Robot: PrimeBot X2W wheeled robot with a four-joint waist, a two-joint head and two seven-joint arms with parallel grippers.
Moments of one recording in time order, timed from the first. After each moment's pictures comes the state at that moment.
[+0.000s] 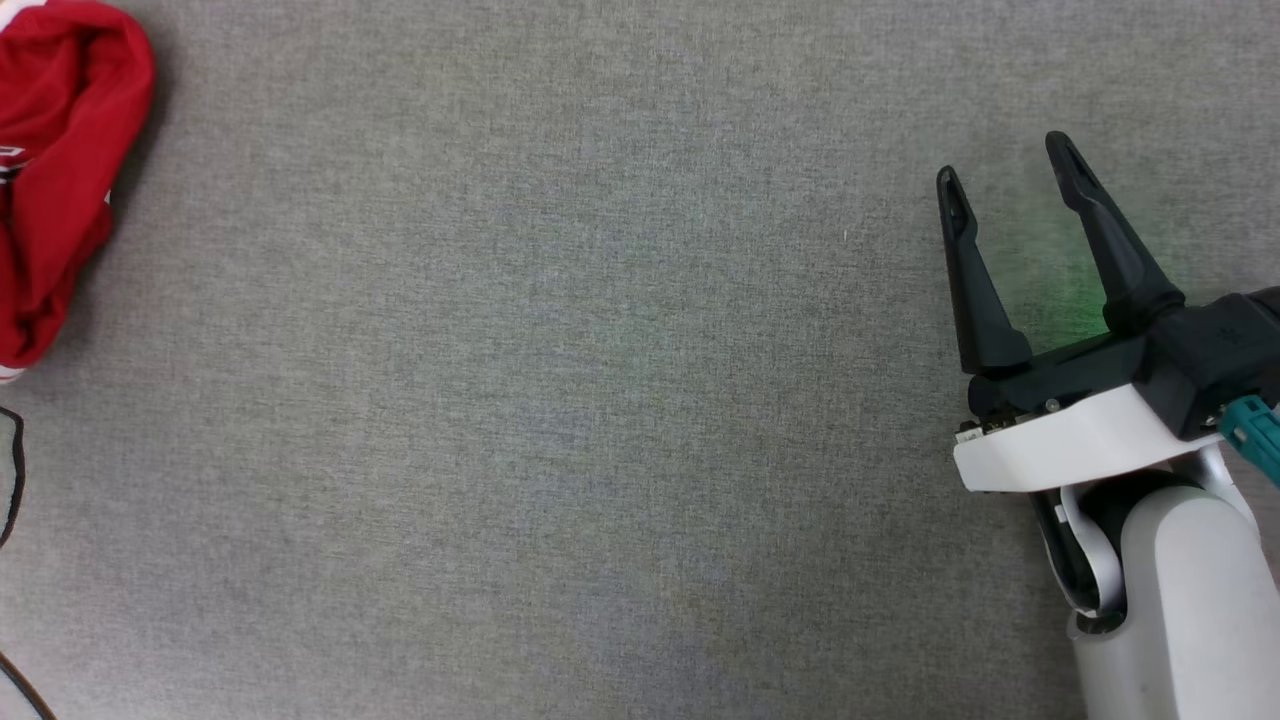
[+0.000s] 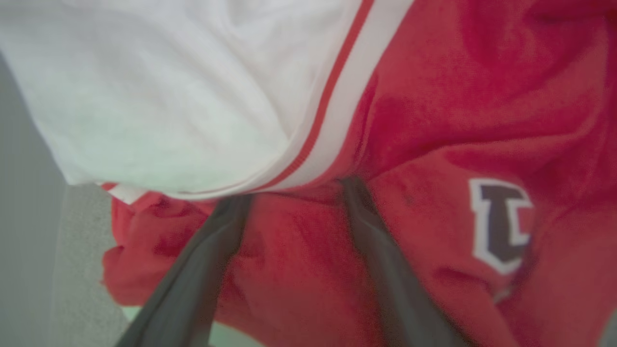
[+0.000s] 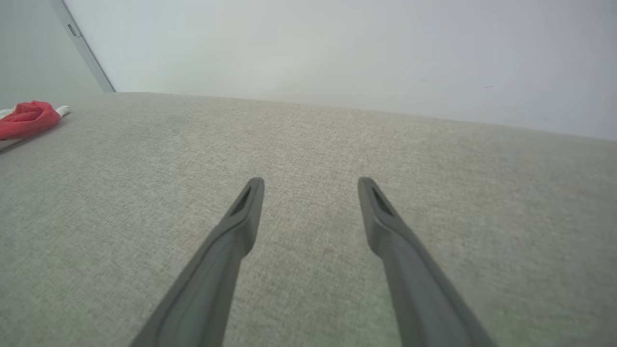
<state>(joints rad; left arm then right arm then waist) -0.91 0.69 -0.13 0.78 -0.67 -0.13 0.64 -0.36 -0.06 0.11 -0.14 0.00 0.13 -0.04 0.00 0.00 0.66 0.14</state>
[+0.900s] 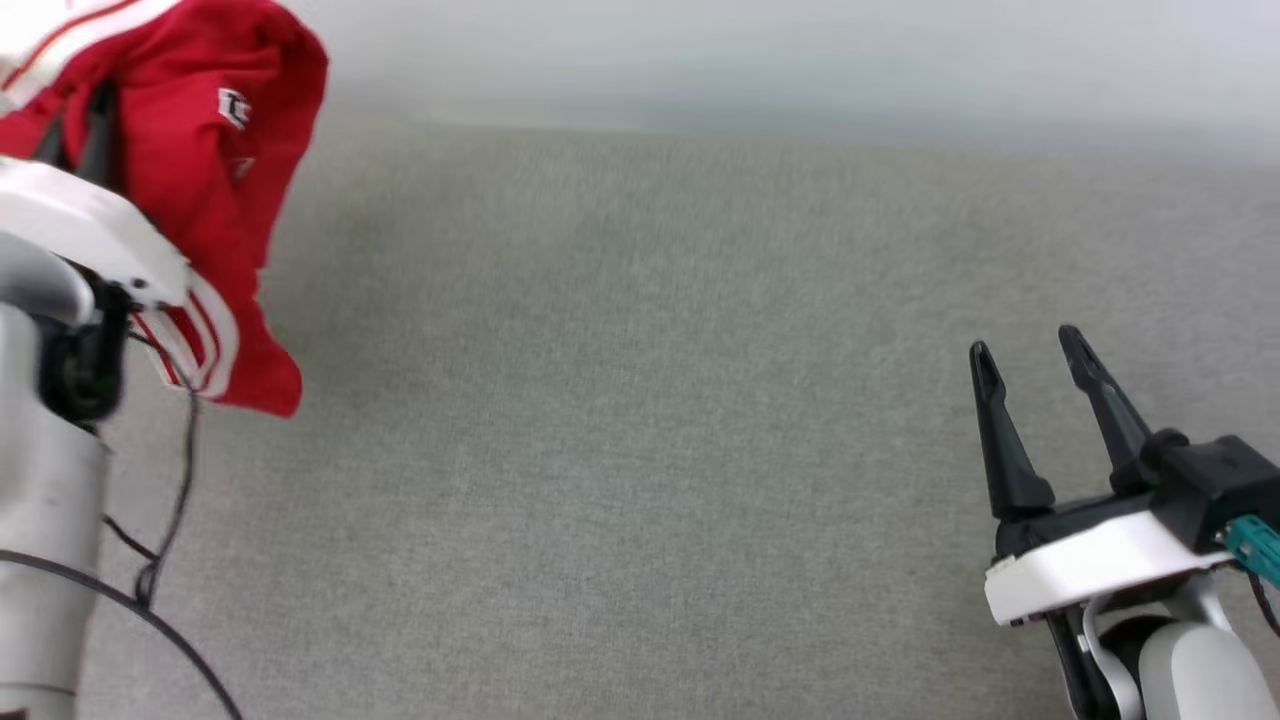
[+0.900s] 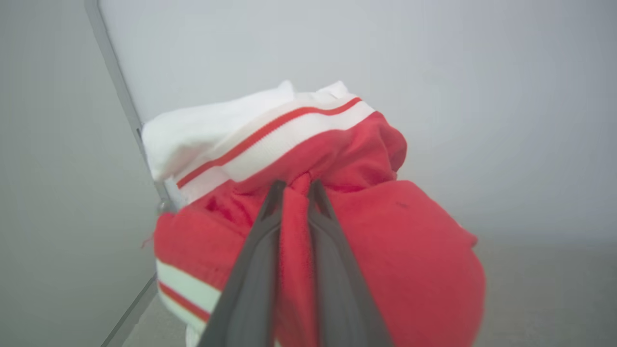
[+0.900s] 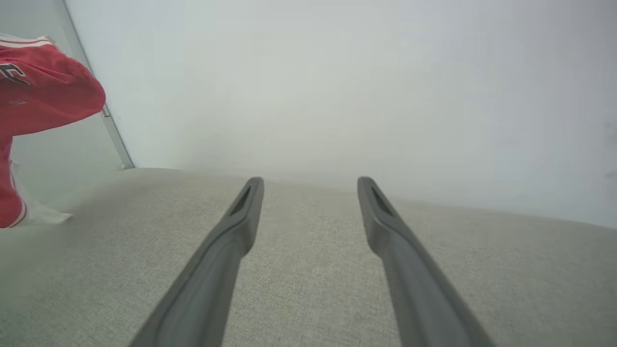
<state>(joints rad) -0.81 0.51 -0.17 0.61 -0.56 -0.06 -0.03 -0.12 -0.05 0.03 -0.10 0.10 0.13 -0.05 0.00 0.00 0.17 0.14</state>
